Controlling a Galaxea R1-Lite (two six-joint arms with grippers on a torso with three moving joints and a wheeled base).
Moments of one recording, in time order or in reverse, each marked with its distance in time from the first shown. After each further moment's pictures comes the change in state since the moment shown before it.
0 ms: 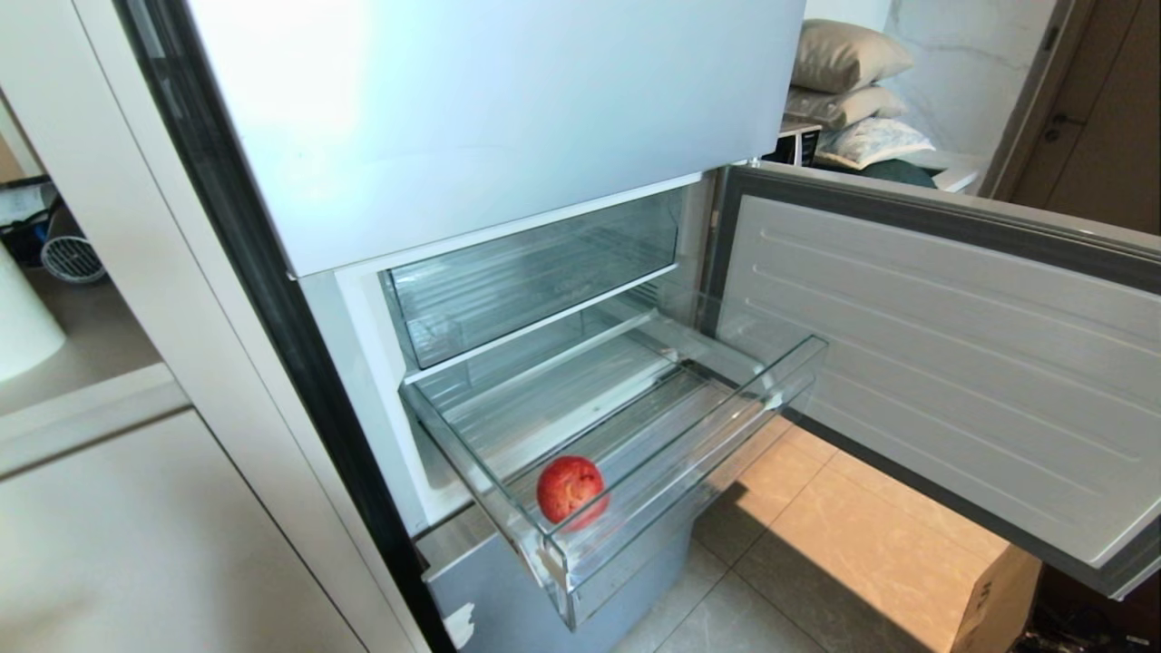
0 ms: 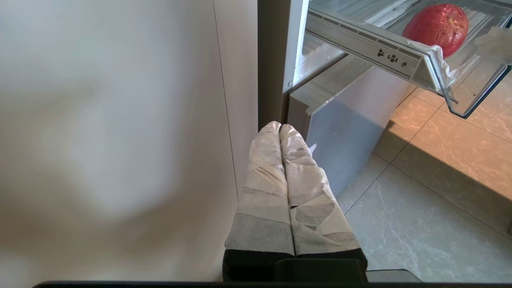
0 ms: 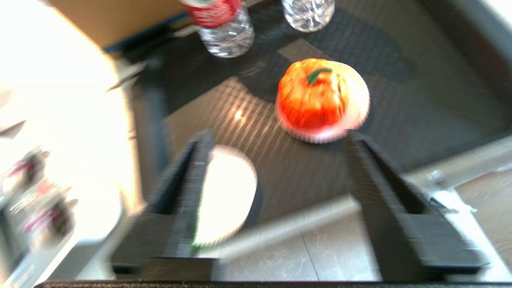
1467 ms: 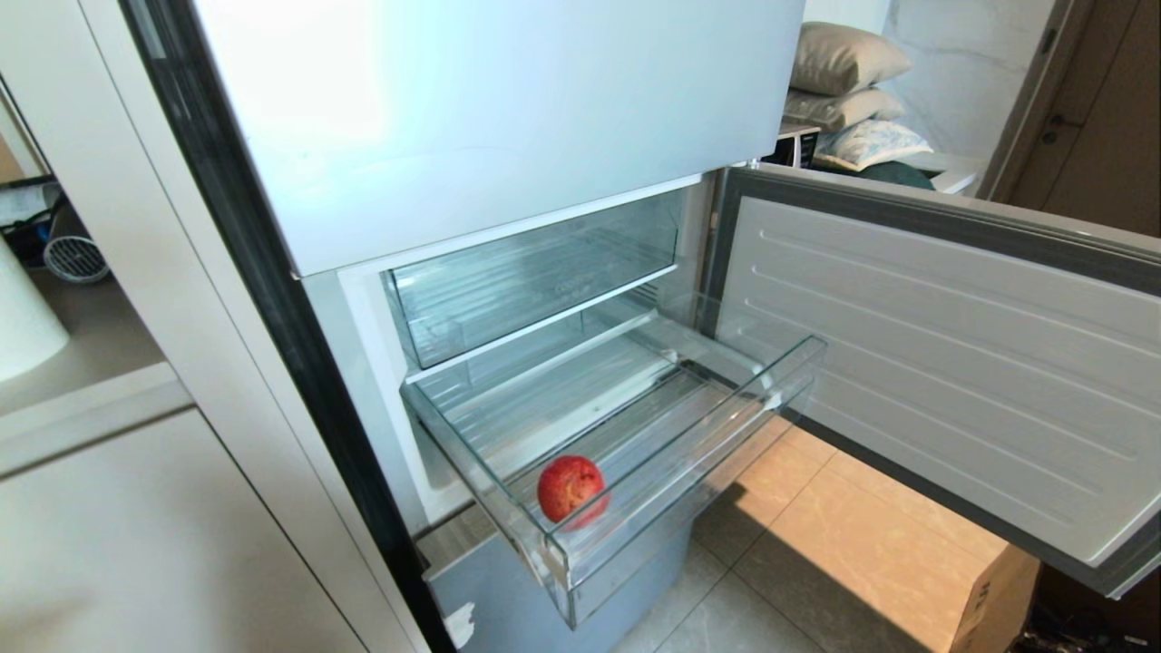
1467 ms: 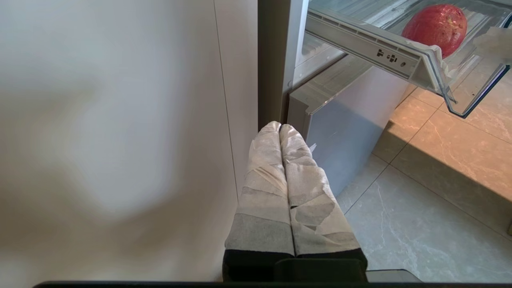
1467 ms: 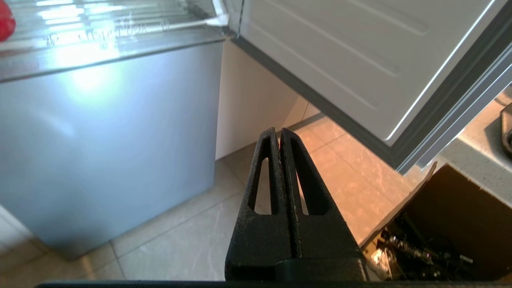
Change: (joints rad) left arm 0.000 0.000 0.000 0.000 0.000 0.000; right arm 1.197 -1.757 1.045 0.333 -0.097 -0.418
